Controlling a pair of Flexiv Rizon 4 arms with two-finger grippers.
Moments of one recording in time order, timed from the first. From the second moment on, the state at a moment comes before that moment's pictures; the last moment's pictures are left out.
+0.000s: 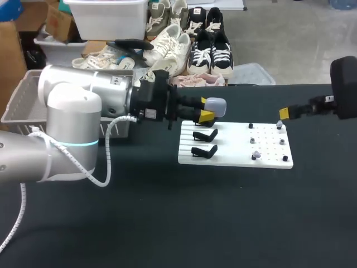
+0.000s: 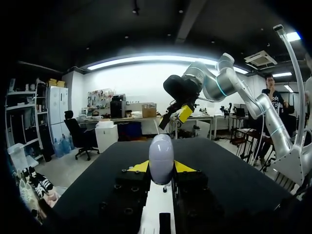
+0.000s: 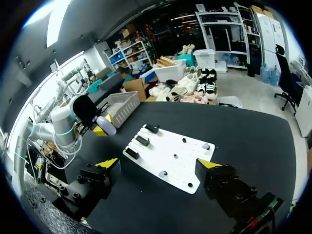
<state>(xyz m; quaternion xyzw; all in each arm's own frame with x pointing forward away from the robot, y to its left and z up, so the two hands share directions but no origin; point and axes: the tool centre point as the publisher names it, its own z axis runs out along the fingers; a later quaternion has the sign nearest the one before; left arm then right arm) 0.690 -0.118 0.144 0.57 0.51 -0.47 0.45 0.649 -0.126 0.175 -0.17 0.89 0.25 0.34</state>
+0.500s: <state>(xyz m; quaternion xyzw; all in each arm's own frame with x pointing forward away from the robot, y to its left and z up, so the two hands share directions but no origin) 0.696 -0.117 0.143 0.57 0.50 -0.46 0.46 0.635 -0.099 0.184 -0.21 0.89 0.25 0.33</state>
